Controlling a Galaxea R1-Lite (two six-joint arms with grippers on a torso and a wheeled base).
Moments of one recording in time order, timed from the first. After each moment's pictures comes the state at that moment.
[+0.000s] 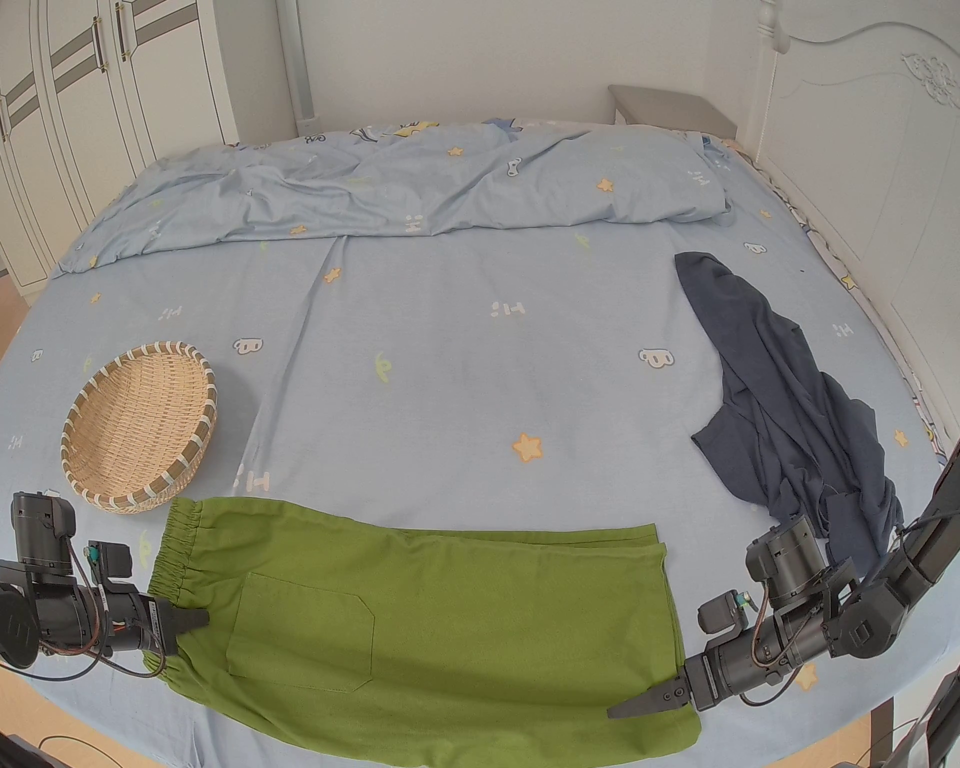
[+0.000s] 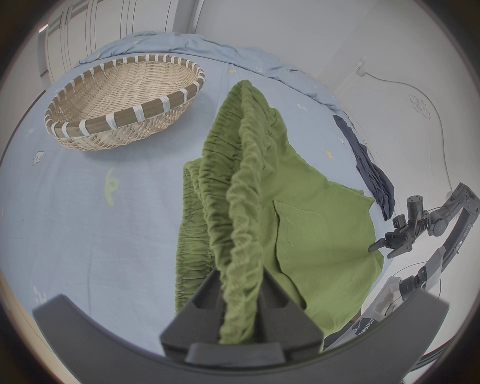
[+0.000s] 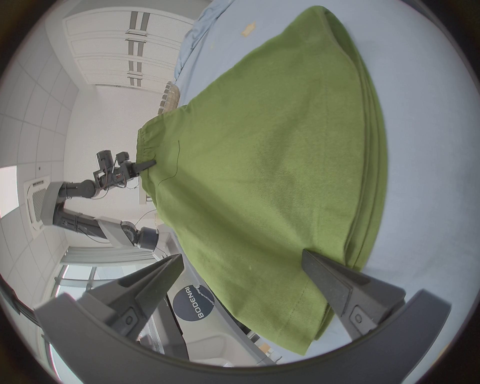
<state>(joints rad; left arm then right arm) 0.20 1.48 -0.28 -0.35 -0.44 0.05 0.44 1.92 -0.41 -0.44 0.68 0.24</state>
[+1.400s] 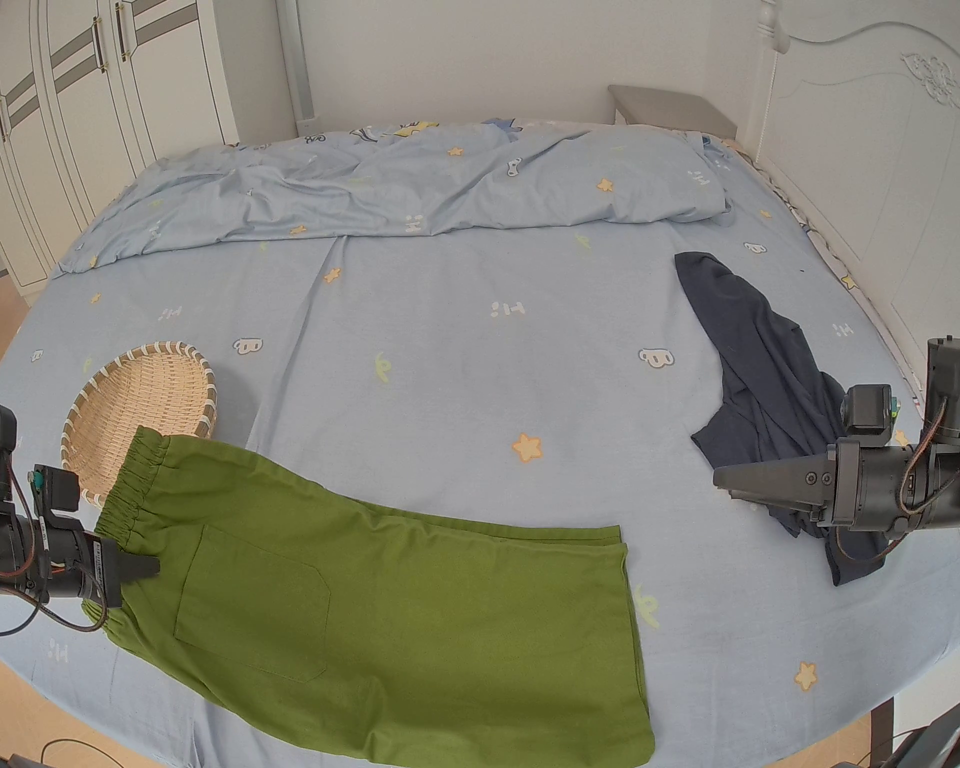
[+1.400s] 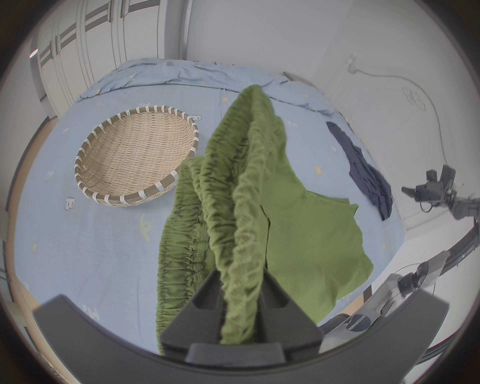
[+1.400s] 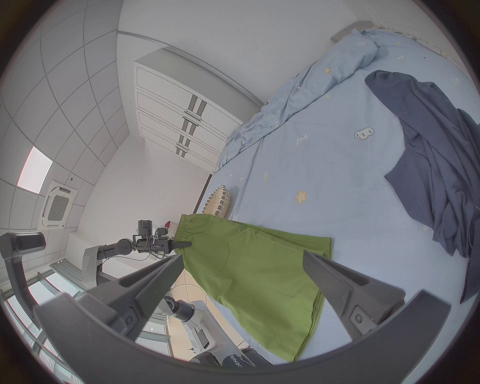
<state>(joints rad) 0.16 1.23 -0.66 0.23 -0.35 0.12 0.30 1.40 -0.64 -0.35 0.70 0.45</state>
